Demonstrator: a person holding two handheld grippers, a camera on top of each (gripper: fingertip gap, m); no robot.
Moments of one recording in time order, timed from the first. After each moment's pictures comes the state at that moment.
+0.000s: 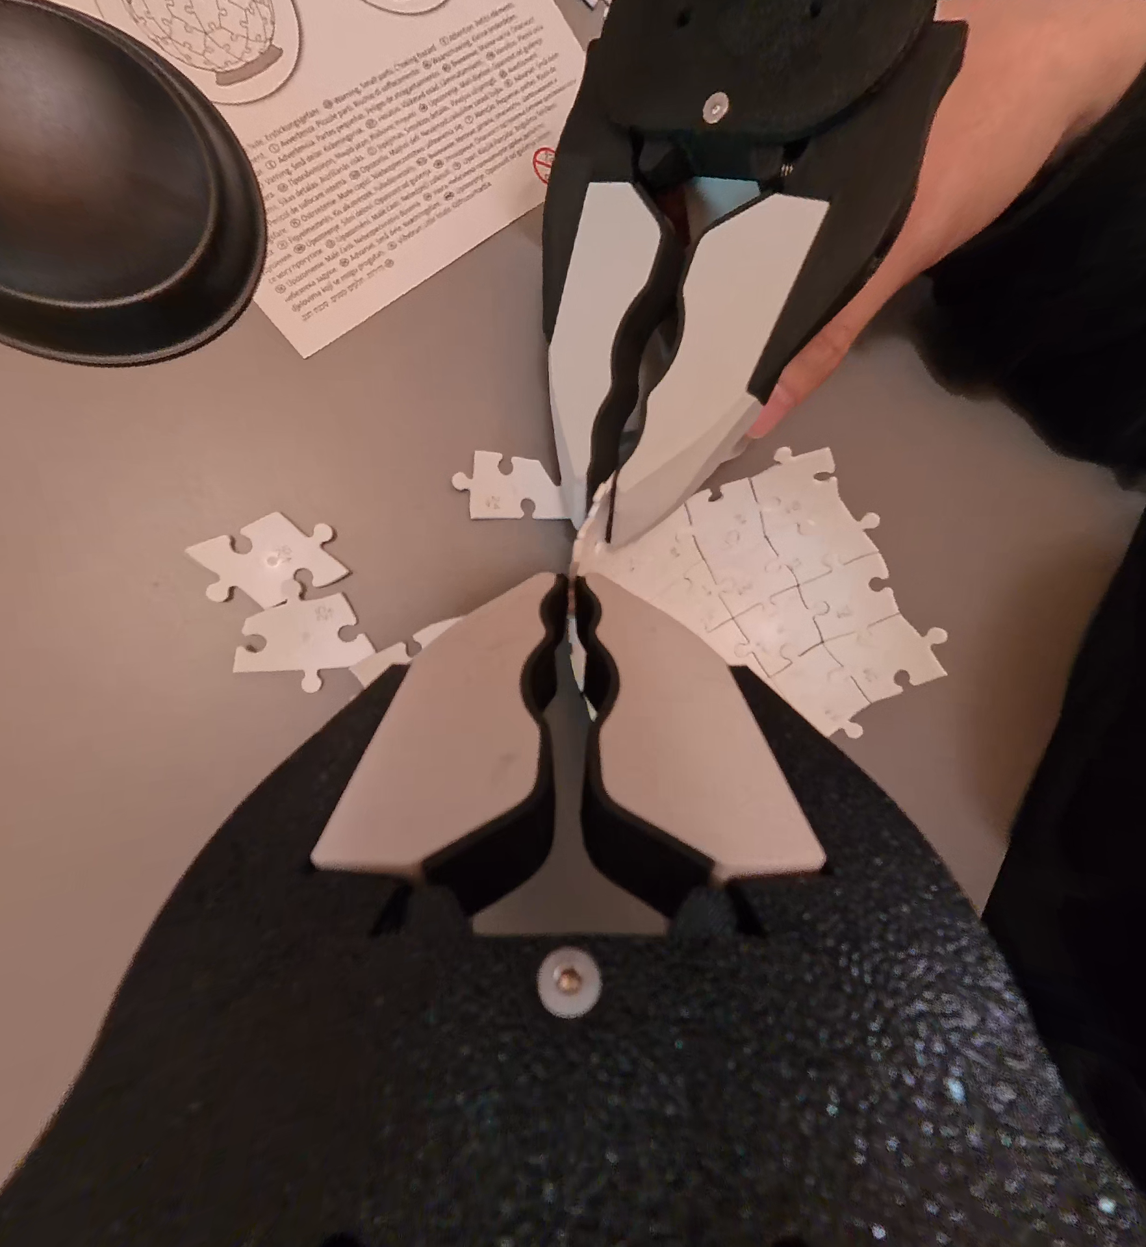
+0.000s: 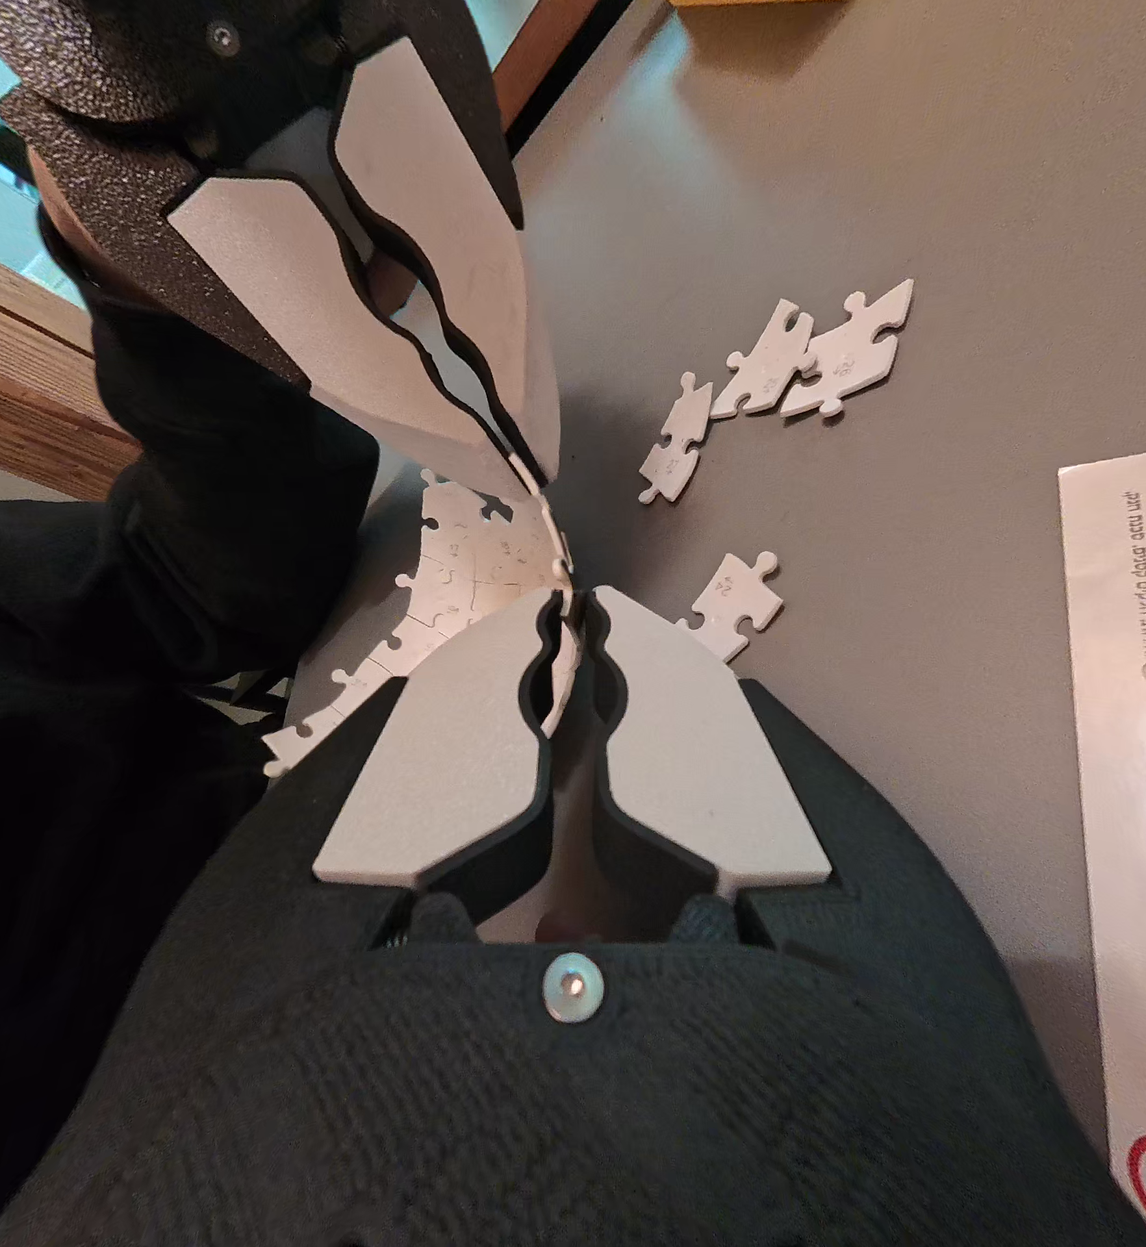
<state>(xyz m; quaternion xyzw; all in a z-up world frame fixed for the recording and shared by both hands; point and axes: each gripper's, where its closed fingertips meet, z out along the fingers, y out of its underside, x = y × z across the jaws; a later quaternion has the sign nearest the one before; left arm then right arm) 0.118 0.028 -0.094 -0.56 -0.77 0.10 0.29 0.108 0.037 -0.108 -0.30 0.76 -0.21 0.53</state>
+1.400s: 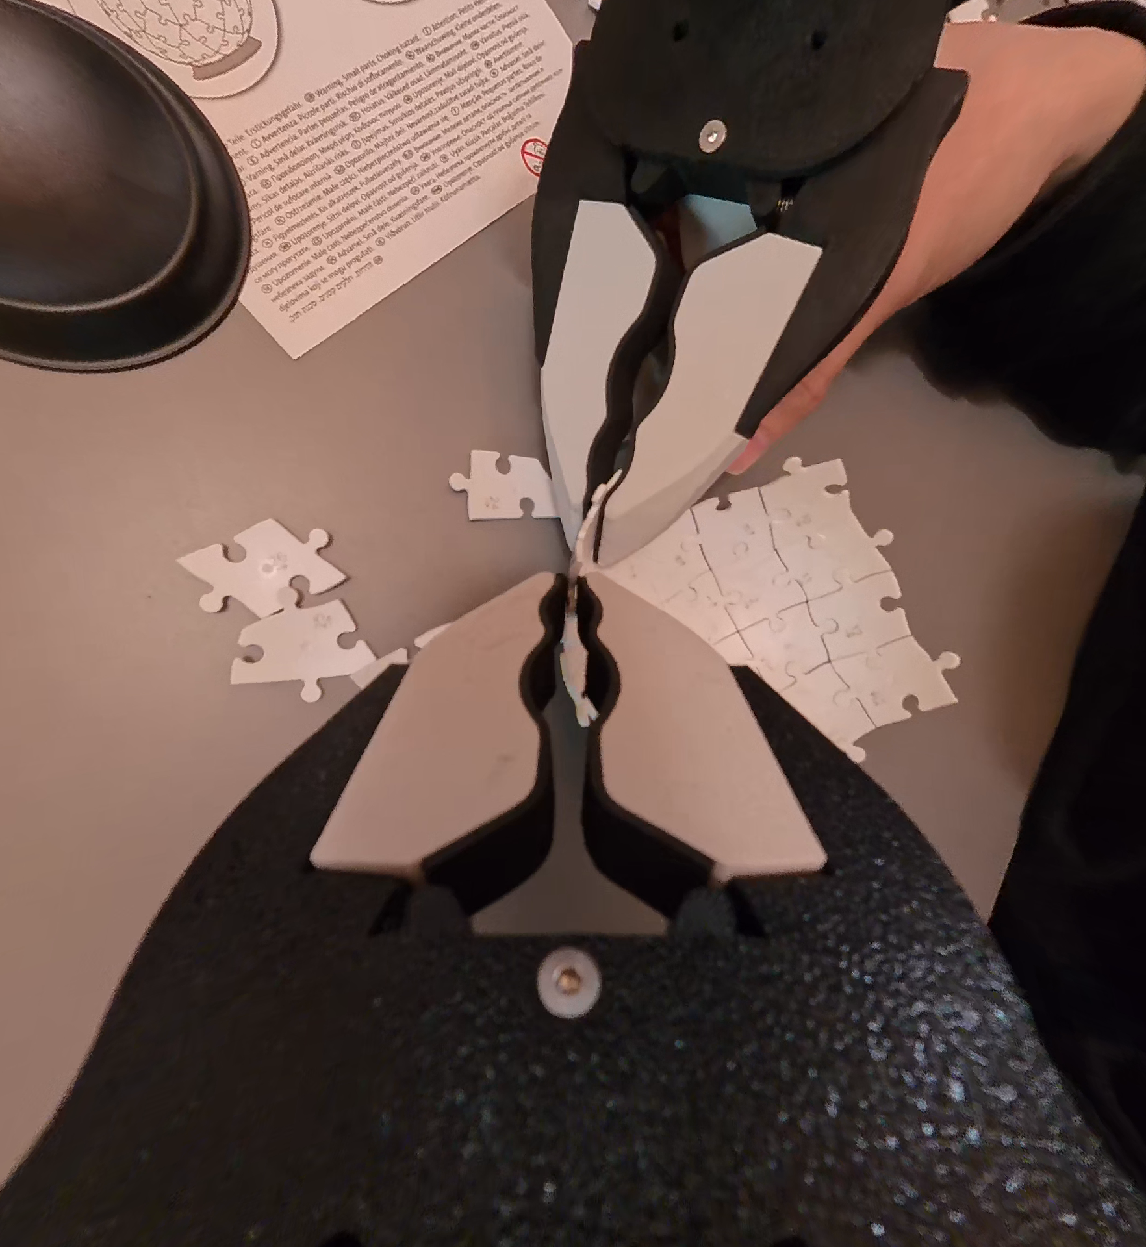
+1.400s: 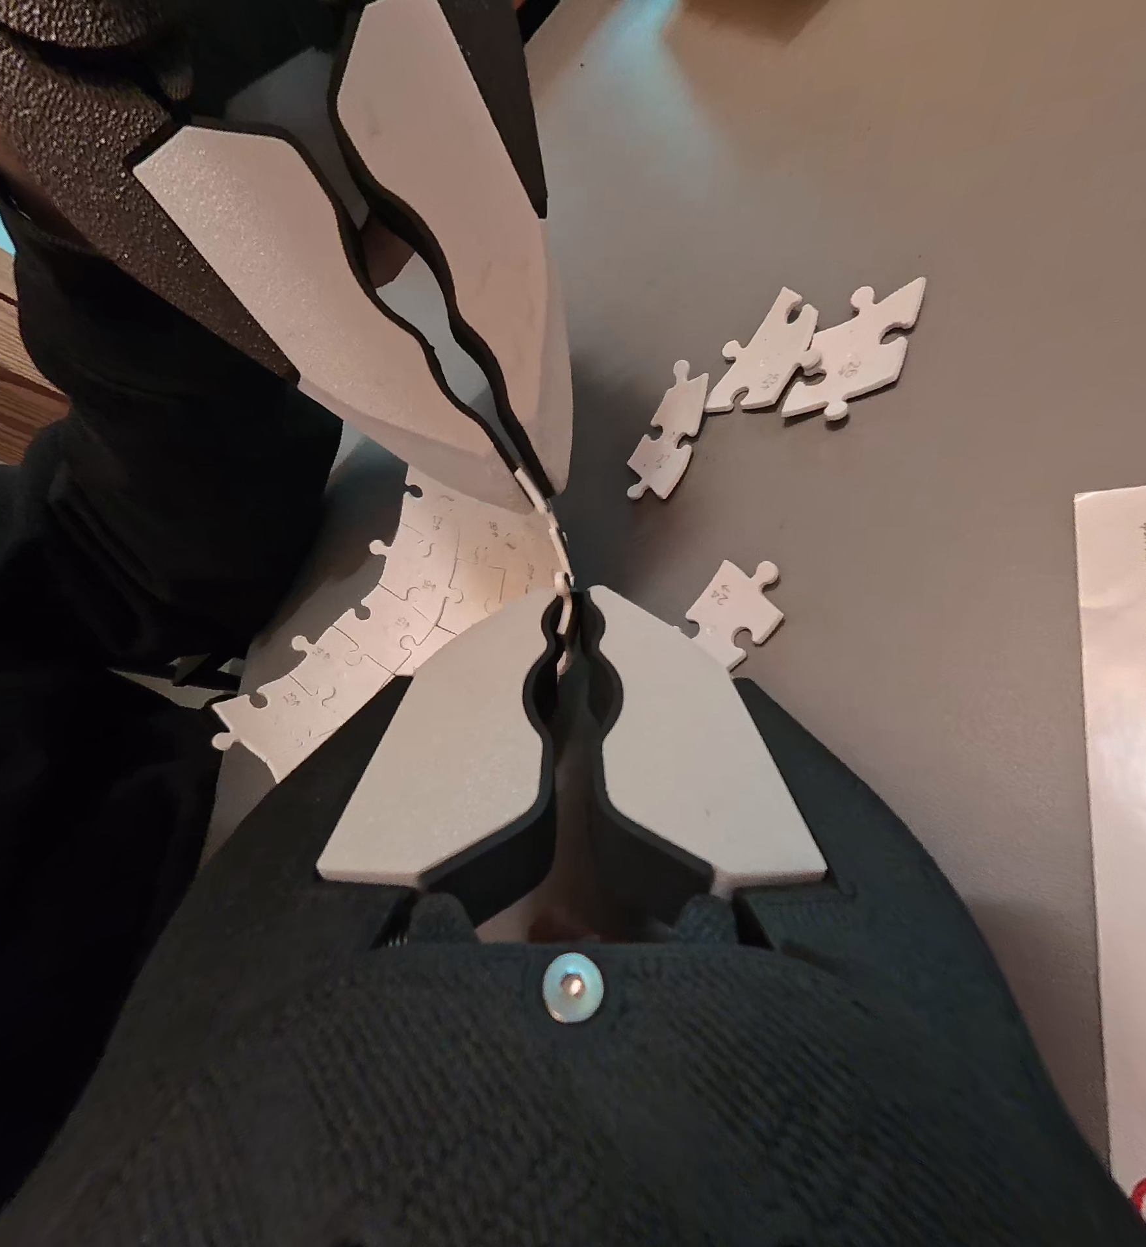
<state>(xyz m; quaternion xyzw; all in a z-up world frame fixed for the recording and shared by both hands) 0.118 0.028 -0.098 -0.57 -0.76 0.09 0.30 0.114 0.038 -0.116 -0.33 0.78 -0.21 0.49</state>
